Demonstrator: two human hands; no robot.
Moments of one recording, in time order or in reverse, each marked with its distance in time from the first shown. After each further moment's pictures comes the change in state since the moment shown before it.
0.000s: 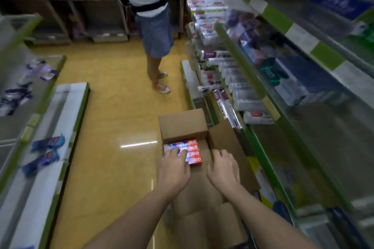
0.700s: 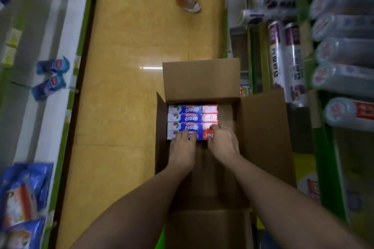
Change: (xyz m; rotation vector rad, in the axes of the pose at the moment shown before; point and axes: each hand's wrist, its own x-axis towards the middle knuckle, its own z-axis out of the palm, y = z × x) left_hand 0.113 -0.048 0.201 0.082 -0.491 -0.300; right_hand 0.182 0.045 0.206 0.006 -0.478 -0.134
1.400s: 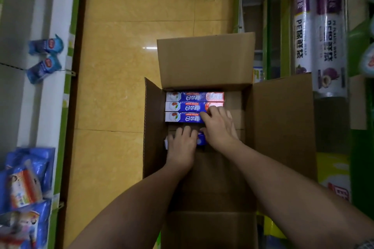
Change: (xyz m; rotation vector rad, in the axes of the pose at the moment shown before) left_hand 0.022 -0.011 0.041 0.097 -0.027 0.017; right_hand 0.050 0.008 0.043 -0.214 0.048 -0.347
